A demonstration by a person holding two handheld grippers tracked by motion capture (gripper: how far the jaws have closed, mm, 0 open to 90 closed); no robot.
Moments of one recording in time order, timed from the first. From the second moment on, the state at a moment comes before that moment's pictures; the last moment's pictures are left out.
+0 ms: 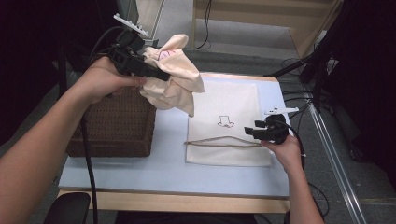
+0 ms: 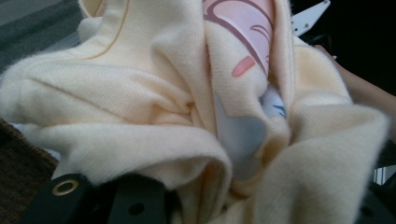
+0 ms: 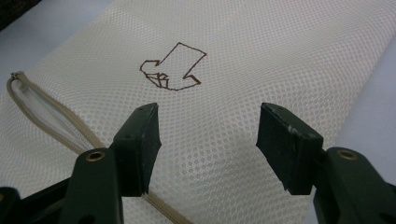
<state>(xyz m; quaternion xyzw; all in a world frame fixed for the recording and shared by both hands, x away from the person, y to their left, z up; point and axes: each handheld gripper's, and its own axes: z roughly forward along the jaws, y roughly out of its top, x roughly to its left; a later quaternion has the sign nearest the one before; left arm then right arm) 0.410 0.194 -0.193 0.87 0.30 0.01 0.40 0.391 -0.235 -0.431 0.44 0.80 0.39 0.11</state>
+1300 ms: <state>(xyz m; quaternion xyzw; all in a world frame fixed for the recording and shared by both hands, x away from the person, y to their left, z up) 0.318 0.101 -0.293 0.88 0.24 -0.11 0.38 0.390 -0.234 -0.433 0.44 0.80 0.39 0.11</state>
